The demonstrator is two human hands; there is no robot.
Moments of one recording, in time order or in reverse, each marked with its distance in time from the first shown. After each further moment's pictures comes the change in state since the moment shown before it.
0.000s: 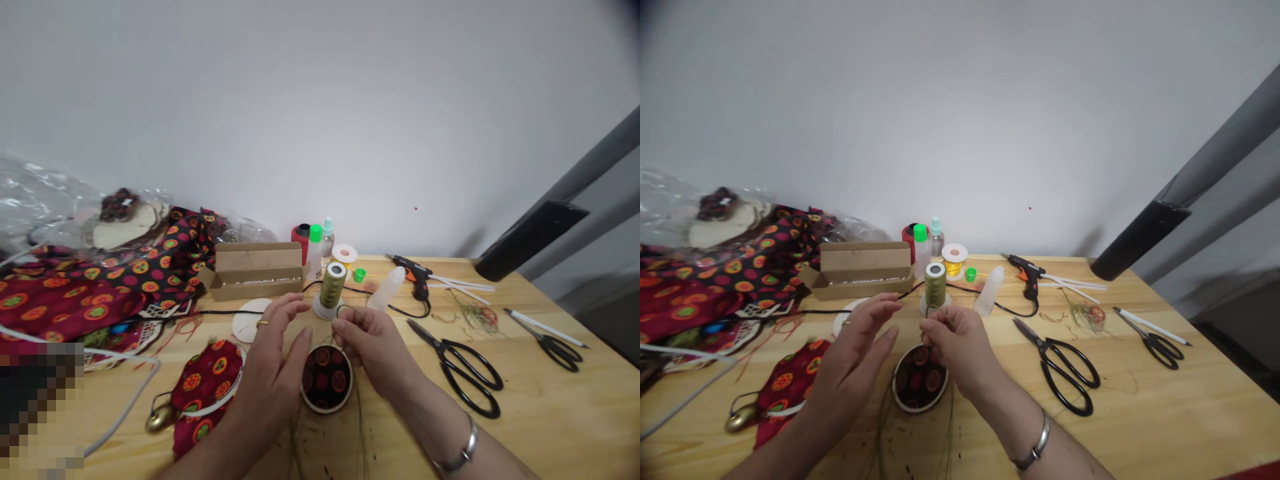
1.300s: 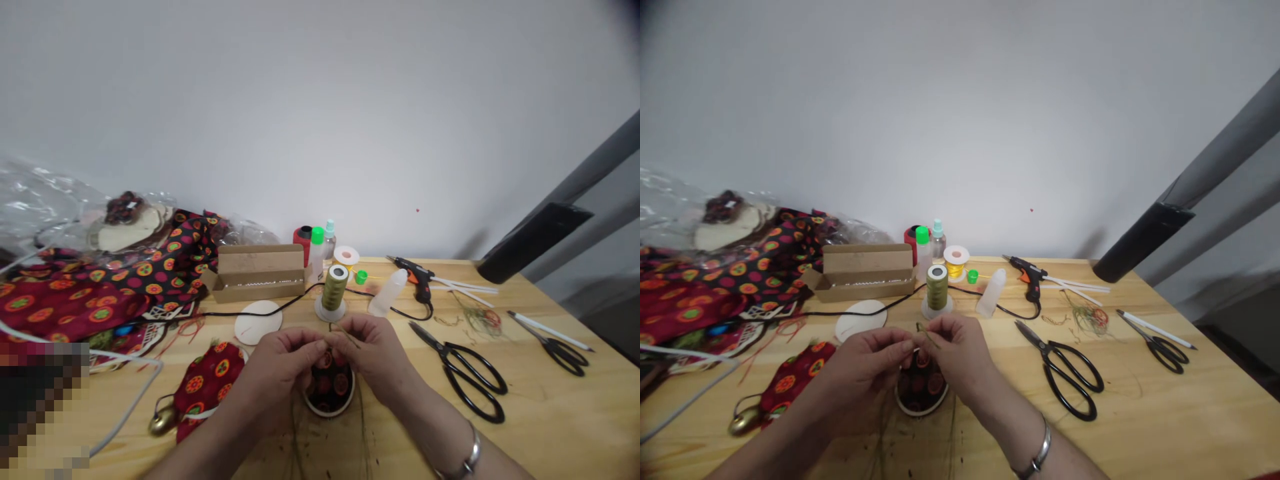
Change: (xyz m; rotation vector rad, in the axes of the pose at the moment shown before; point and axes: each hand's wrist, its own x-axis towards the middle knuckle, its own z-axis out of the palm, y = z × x) left_hand 0.010 -0.006 0.000 -0.641 -0.357 -0.674; right_hand -0.001 0.003 0.003 -0.159 0.006 -0.031
